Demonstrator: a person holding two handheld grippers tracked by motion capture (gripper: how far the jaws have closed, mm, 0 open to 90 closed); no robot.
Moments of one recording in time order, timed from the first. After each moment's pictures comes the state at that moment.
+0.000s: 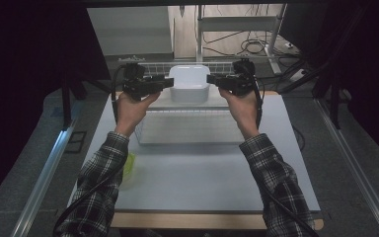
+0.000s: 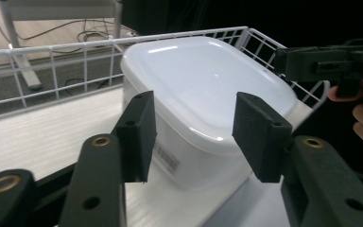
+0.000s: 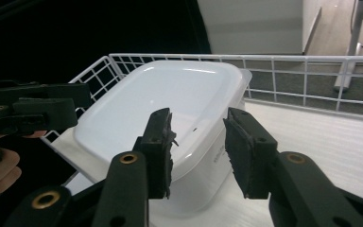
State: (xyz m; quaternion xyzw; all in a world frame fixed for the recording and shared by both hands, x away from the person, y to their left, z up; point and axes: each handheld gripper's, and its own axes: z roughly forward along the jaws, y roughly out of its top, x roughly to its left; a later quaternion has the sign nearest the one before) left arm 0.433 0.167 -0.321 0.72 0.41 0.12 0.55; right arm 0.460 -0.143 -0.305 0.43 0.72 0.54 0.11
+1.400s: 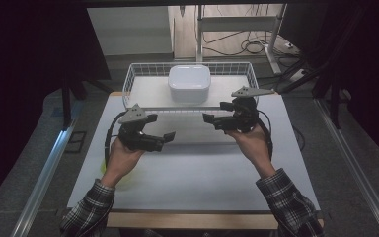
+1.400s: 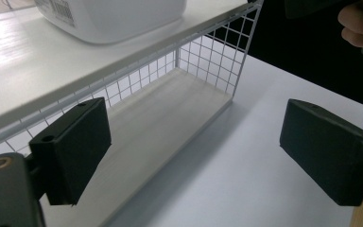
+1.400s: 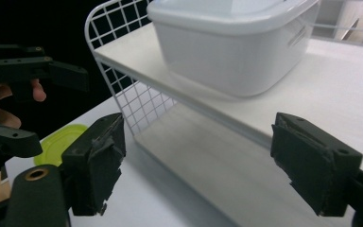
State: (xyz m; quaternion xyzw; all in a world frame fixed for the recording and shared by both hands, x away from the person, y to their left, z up) left arm 0.326 0.157 -0.384 0.78 0.33 0.17 0.51; right arm 0.384 -0.152 -0.346 0.33 0.78 0.52 0.13
